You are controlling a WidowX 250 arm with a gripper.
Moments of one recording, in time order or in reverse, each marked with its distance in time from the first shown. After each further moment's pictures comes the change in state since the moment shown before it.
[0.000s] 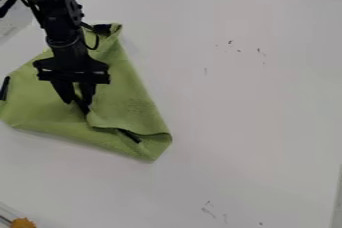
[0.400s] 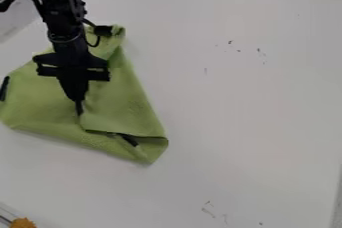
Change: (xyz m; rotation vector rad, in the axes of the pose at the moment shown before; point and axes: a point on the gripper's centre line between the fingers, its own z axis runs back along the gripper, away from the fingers) arm 0.007 -0.003 0.008 0.041 0.013 -0.038
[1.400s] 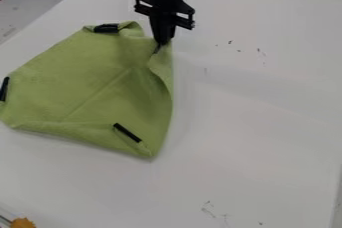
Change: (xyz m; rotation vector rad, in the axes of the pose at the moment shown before) arm 0.101 -0.126 0.033 -0.114 -0.064 -0.467
